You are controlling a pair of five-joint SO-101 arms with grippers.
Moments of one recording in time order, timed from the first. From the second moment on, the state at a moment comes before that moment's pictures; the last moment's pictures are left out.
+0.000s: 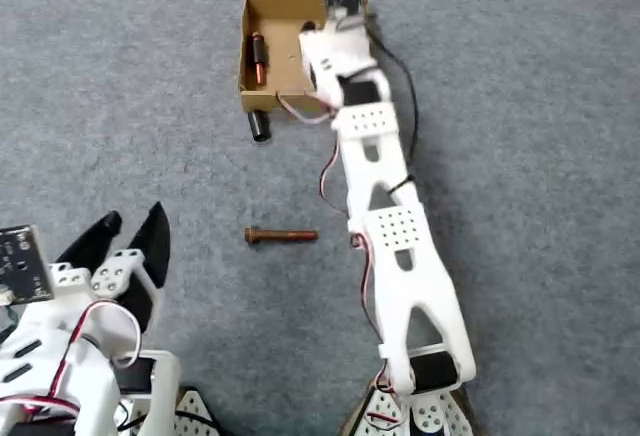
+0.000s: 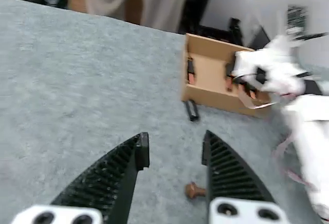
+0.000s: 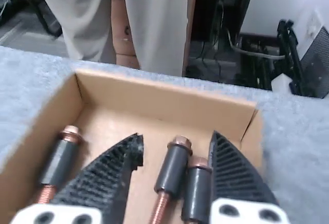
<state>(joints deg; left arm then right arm) -6.1 -89.3 38.8 82.8 2.5 -14.9 81.9 -92.1 44.7 -6.4</state>
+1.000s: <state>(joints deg) -16.1 -76.0 45.2 82.7 2.5 -30.7 73.8 -77.5 80.3 -12.6</state>
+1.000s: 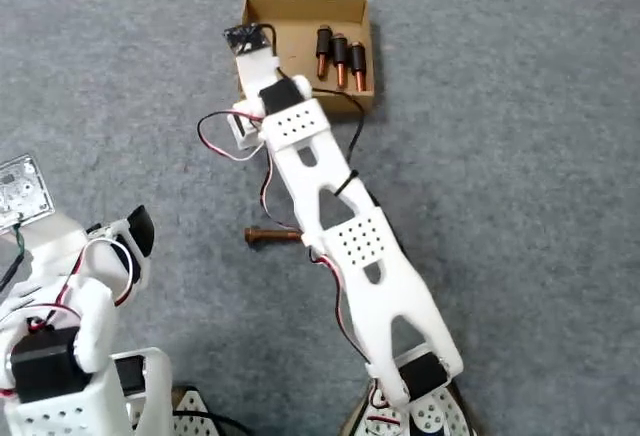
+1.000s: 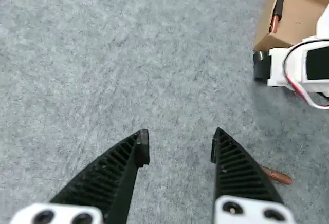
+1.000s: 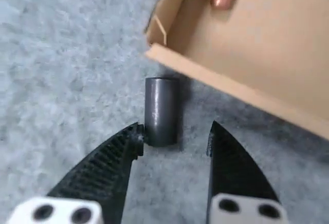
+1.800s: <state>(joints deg) -16.1 -76.0 45.2 82.3 2.4 -30.8 74.1 -77.1 80.0 -4.8</state>
